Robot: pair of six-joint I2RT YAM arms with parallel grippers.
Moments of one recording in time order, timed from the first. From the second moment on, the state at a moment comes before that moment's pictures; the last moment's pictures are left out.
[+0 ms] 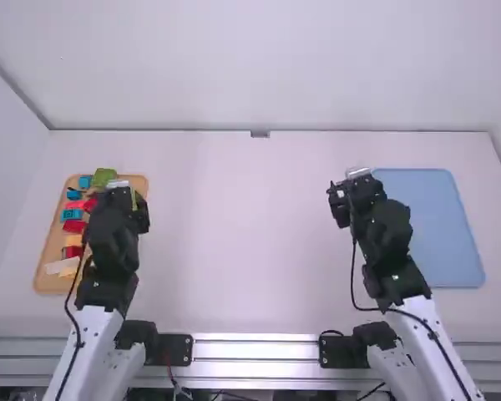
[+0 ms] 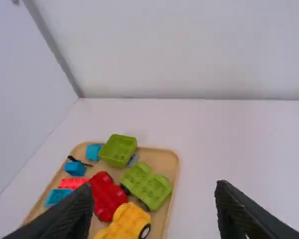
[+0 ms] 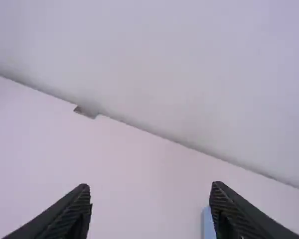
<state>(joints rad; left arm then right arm) 0.02 0.70 0.51 -0.10 -0.37 0.10 0.24 0.83 0.61 -0.02 0.06 -0.31</state>
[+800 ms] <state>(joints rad) 0.57 1.55 1.49 -1.16 0.06 0.57 0.29 1.23 0.93 0.07 0.10 -0.35</state>
